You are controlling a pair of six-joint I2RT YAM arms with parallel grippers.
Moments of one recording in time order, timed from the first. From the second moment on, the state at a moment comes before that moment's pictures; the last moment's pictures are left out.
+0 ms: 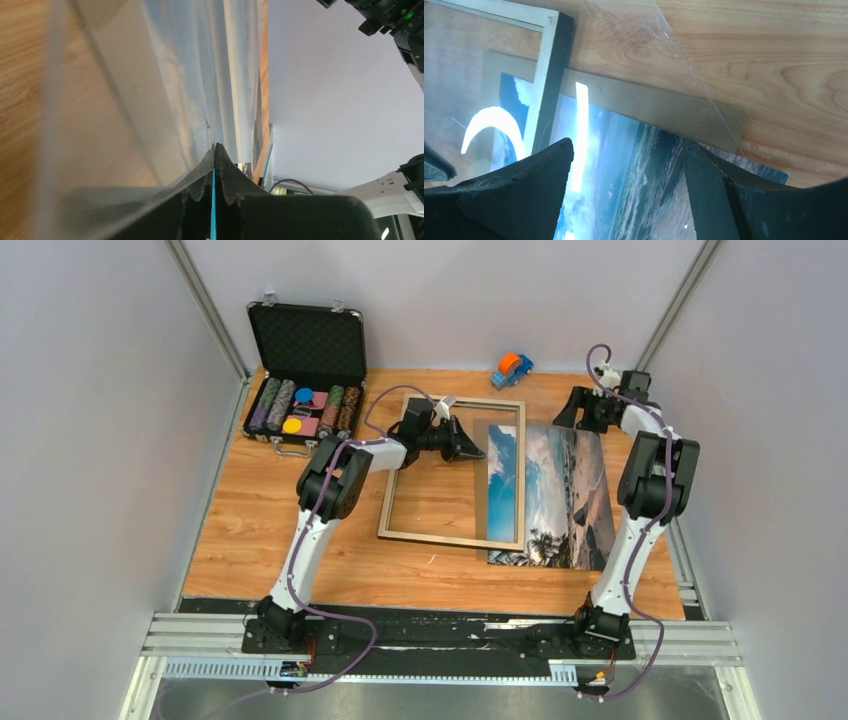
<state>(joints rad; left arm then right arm) -0.54 2.43 1.64 0.39 0.77 -1.02 -0.26 2.24 1.71 -0.34 -0.61 -0.05</state>
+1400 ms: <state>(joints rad) -0.42 2.14 1.67 -0.72 1.04 0.02 -0.31 1.81 1.19 -0.36 -0.89 -0.08</state>
